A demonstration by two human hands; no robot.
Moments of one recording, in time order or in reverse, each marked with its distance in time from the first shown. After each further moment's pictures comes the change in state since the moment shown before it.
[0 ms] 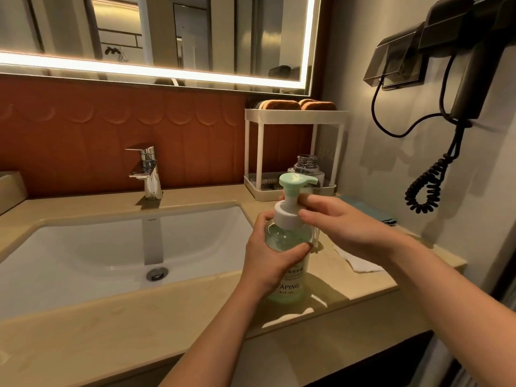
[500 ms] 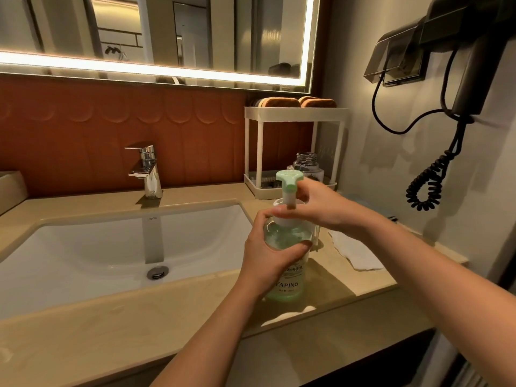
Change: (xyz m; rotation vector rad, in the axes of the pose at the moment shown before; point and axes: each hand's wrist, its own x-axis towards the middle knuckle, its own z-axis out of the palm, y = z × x) left_hand -0.001 0.001 -0.001 0.019 -0.004 0.026; right_hand 0.027 -0.012 0.001 -0.295 0.055 0.034
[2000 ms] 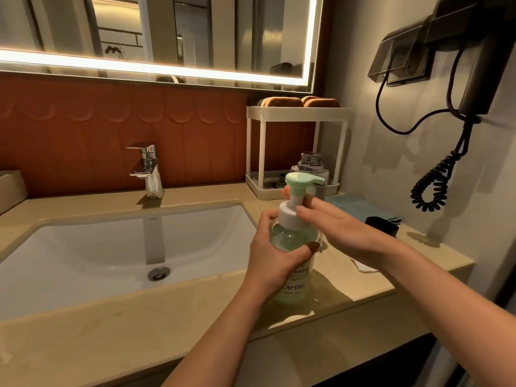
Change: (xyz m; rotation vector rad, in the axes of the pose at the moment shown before) left_hand 0.001 -0.003 0.003 -0.023 -0.016 -0.019; right_hand -0.023 0.019 0.012 0.294 -0.046 0.042
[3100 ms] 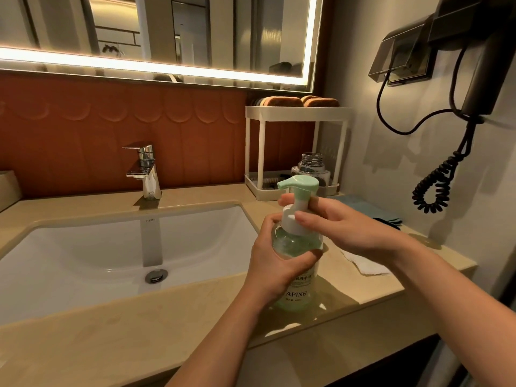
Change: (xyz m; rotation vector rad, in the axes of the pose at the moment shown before) left_hand 0.000 0.000 -0.002 -0.006 -0.060 0.007; right_hand 0.004 -0.007 -0.008 -0.057 -0.083 -0.050
